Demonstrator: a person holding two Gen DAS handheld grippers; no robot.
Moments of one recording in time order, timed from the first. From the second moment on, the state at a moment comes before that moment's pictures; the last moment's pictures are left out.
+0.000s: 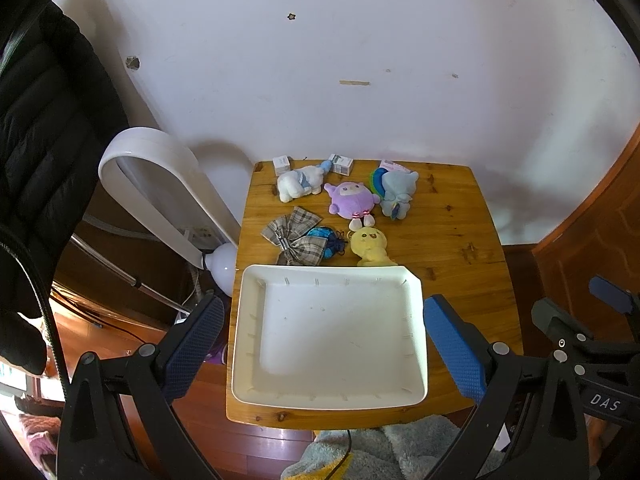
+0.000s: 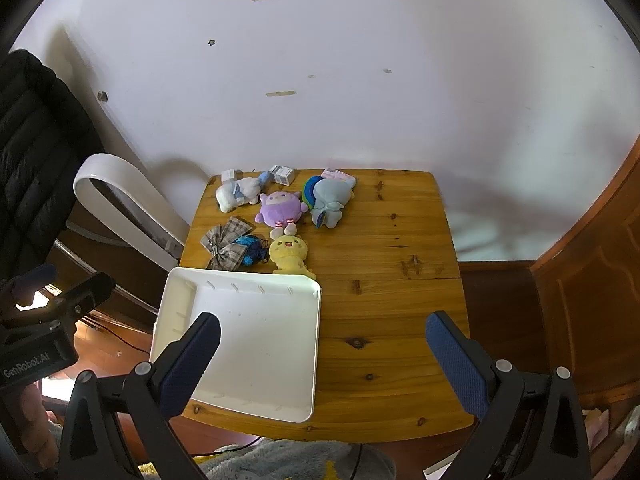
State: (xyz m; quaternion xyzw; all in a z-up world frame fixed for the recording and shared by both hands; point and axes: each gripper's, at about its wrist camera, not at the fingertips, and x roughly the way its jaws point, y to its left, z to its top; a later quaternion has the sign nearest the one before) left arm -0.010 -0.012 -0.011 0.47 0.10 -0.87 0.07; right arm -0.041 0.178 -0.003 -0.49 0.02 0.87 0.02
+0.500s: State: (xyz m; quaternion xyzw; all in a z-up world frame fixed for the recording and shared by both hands) left arm -0.009 -0.009 -0.009 0.47 0.11 -0.87 0.08; right arm -0.043 0.180 -0.002 -0.49 0.02 0.87 0.01
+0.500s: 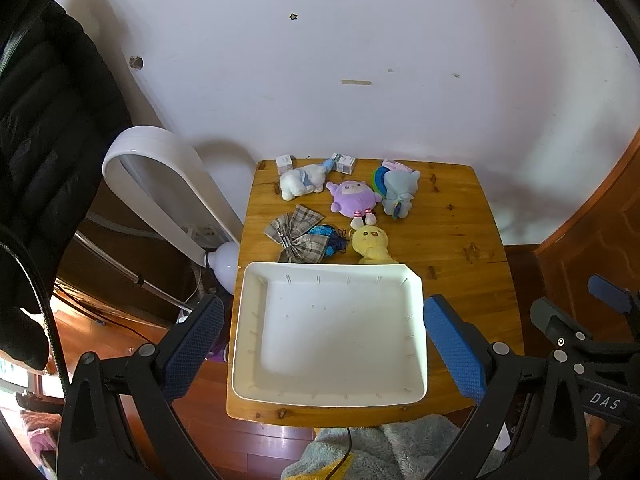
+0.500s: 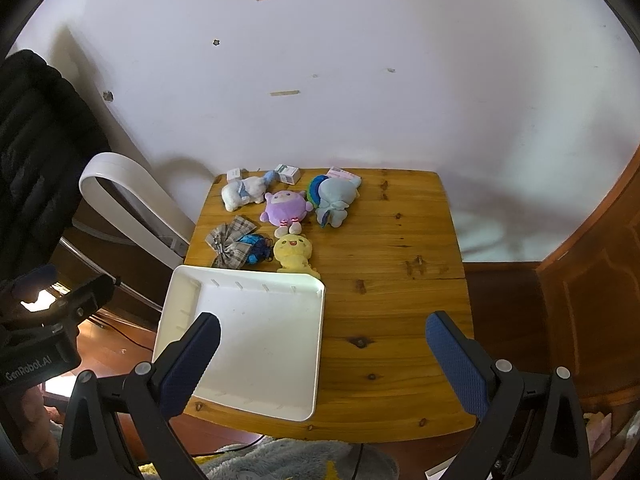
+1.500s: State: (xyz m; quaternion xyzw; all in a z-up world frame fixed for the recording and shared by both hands) left arm -0.021 0.001 0.000 0.46 0.17 -0.86 0.13; right arm -0.065 0.195 0.017 -0.46 0.02 0.88 -0.07
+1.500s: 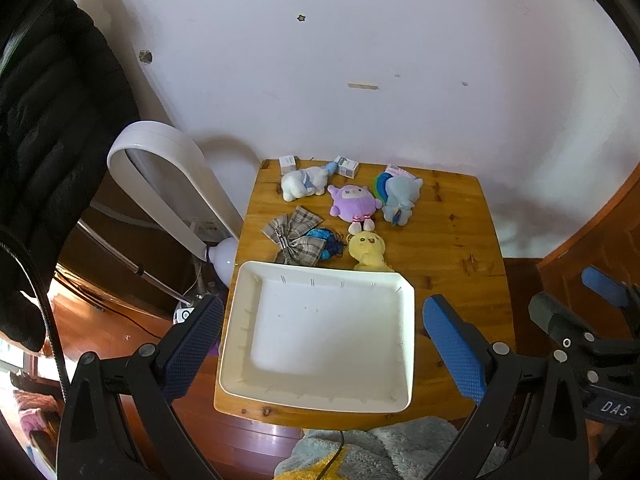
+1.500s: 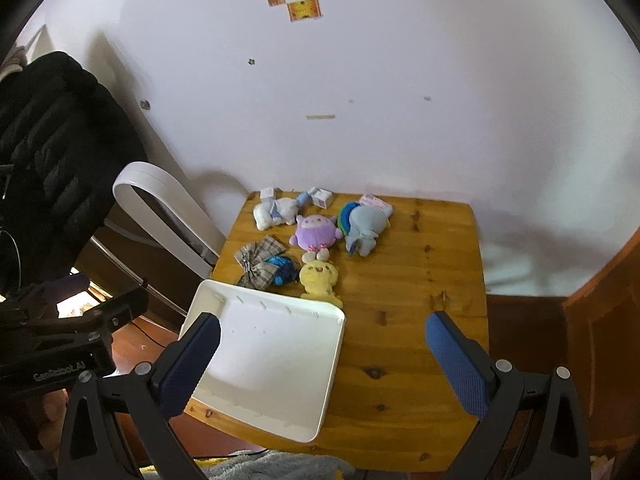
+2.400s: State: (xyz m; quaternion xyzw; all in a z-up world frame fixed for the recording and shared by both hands) left arm -0.059 -0.034 0.013 0.45 0.13 -0.85 0.25; right arm -0.144 0.196 0.001 -0.46 0.03 0.88 -0.11
